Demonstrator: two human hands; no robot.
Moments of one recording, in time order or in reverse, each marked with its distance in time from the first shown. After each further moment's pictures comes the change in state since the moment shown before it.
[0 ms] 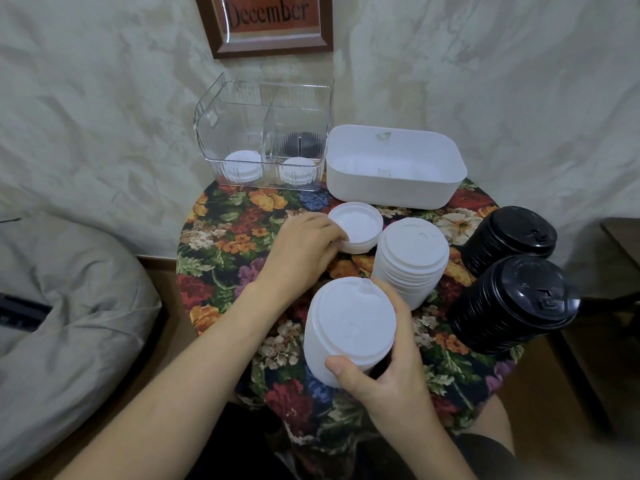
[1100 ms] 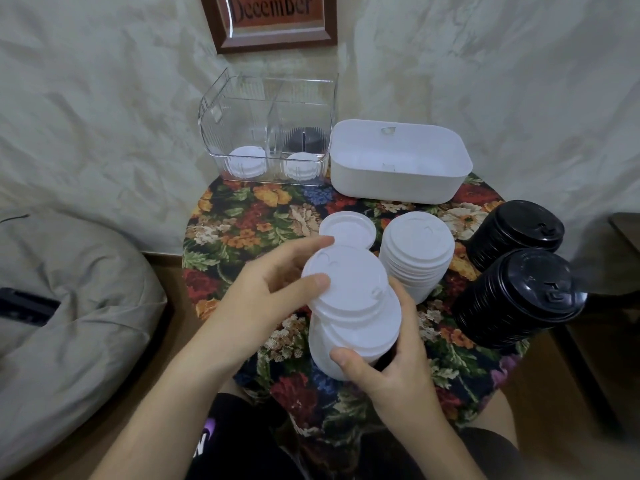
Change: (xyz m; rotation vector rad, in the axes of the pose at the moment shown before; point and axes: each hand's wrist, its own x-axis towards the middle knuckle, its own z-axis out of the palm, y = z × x) left_hand -0.078 0.067 -0.107 -1.090 -0.131 -0.563; right_hand 0.000 -0.002 0.002 0.068 0.001 -0.020
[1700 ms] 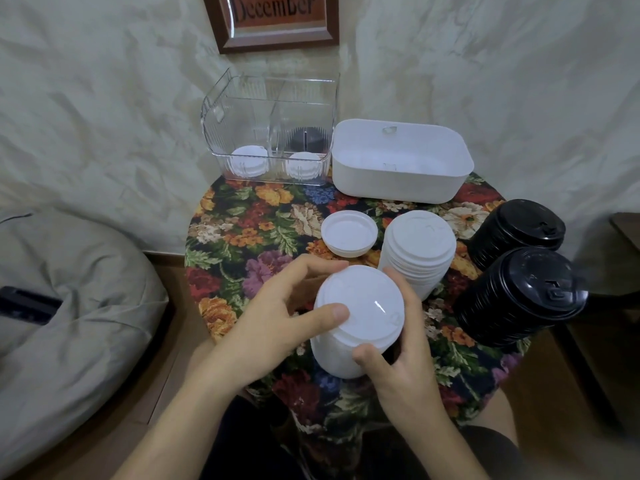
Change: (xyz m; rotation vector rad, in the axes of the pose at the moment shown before) left_hand -0.007 -0.022 0.010 -0.026 -0.100 0.057; right_hand 0.000 -0.003 0.000 0.020 0.041 -0.037
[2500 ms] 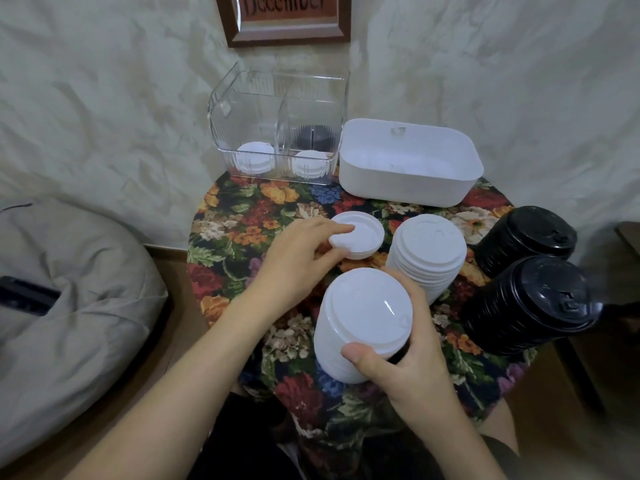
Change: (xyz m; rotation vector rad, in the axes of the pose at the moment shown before) left_hand 0.089 -0.038 -0.022 0.827 0.231 0.239; right_hand 0.012 -0.010 -0.008 -0.078 -0.099 0.068
